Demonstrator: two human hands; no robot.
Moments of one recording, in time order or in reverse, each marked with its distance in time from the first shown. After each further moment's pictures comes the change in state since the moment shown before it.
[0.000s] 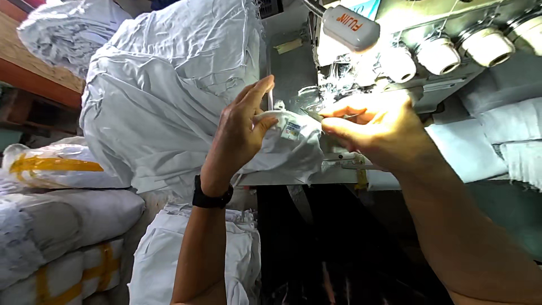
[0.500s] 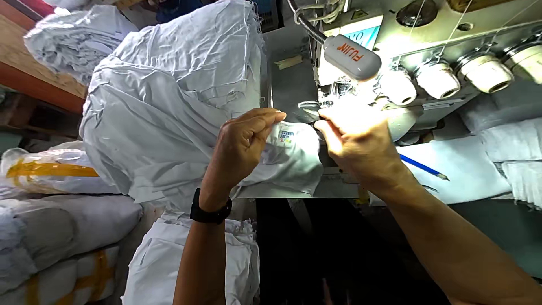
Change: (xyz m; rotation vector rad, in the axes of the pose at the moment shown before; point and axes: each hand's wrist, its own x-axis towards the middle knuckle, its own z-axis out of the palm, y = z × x) left_hand -0.008 -0.006 0.002 -0.055 0.075 0.096; right_hand 0.016 0.026 0.014 -0.674 0.176 -0.354
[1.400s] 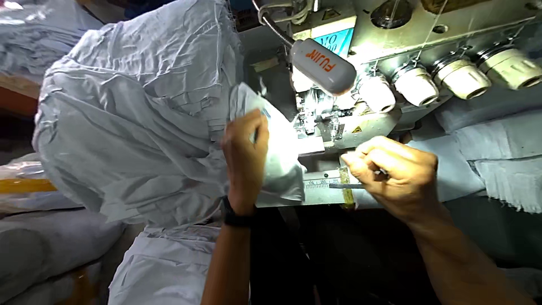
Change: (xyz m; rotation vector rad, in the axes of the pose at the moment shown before) left_hand 0.022 -0.011 0.078 0.180 0.288 -0.244; right_hand -0.065 0.049 -0.031 0.058 0.107 0.014
